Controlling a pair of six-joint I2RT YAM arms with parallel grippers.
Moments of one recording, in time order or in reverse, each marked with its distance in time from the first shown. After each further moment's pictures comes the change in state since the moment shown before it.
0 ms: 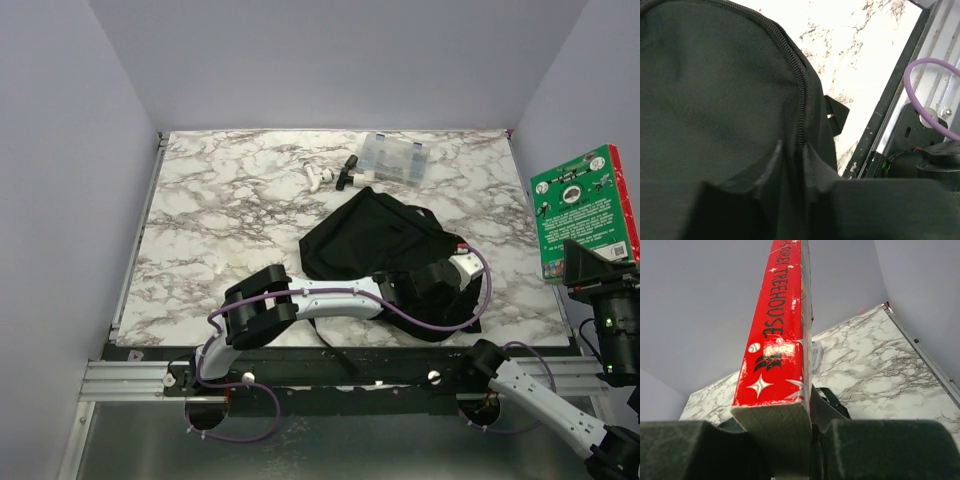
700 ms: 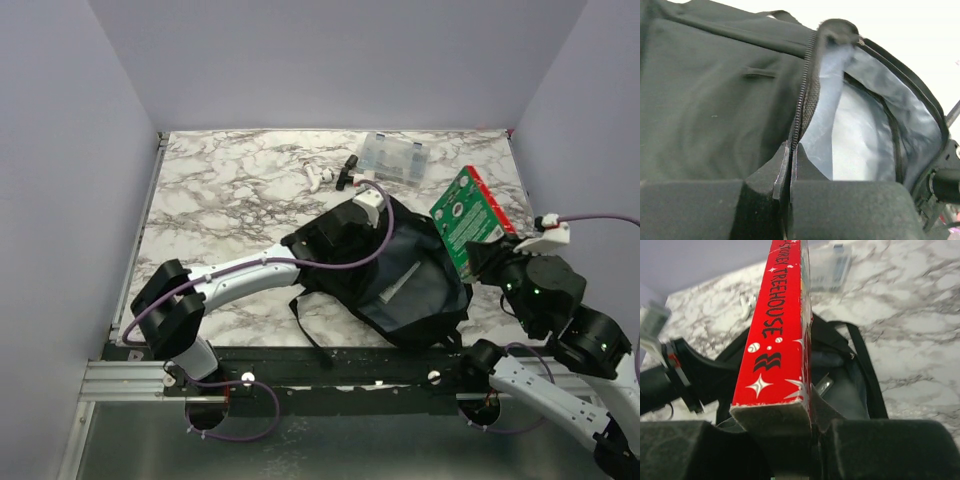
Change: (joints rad) left arm 0.286 -0.448 -0.380 -0.030 0.022 -0.098; right arm 0.000 0.178 -0.222 -0.009 -0.200 0.169
